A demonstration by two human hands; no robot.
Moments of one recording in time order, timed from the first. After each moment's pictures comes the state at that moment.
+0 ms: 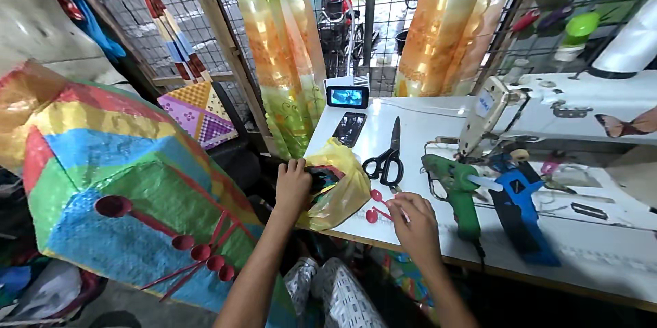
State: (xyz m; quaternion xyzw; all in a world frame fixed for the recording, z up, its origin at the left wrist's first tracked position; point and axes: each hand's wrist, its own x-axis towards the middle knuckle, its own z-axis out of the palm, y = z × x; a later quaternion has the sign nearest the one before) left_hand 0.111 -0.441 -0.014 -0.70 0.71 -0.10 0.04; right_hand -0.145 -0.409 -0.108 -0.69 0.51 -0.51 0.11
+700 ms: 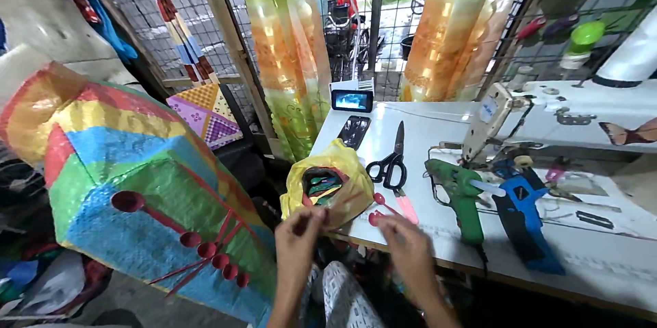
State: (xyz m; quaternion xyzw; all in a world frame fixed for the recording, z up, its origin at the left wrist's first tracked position) left_hand 0.065 -0.320 -0.022 -0.55 0.51 0.25 -0.62; right_hand -0.125 -0.367 -0.088 -0.66 0.38 -0.59 0.28
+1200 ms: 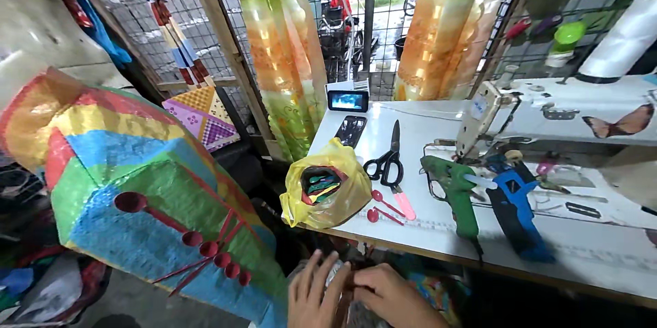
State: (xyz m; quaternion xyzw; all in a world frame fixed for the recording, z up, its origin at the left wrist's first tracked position) left_hand 0.040 -0.226 -0.059 -0.59 0.71 -0.04 -0.37; right_hand -0.127 -0.319 -0.073 -0.80 0.26 -0.27 0.46
